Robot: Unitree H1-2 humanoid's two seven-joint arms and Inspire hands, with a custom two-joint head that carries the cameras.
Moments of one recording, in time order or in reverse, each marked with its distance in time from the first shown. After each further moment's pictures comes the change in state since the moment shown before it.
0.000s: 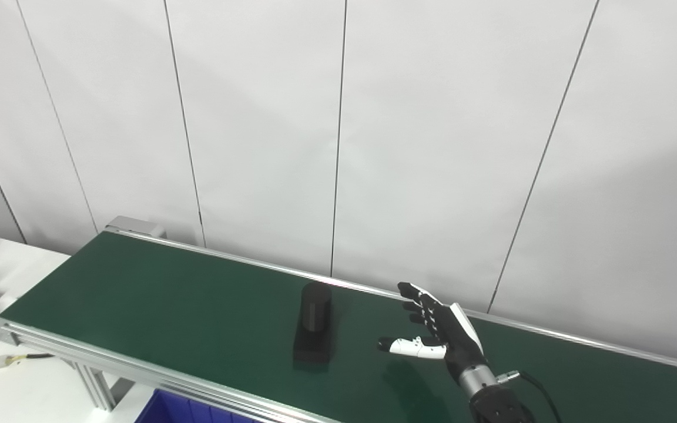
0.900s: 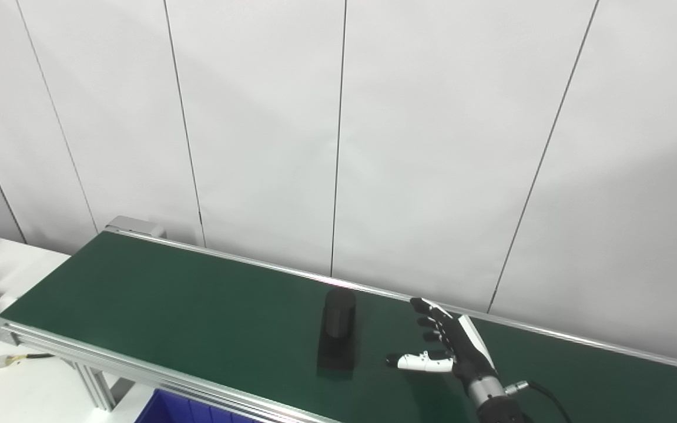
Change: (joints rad) left arm 0.000 0.002 0.006 -0.002 -0.001 0.000 -0.017; right arm -0.013 -0.027 0.060 0.104 -0.091 0.000 -0.145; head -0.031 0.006
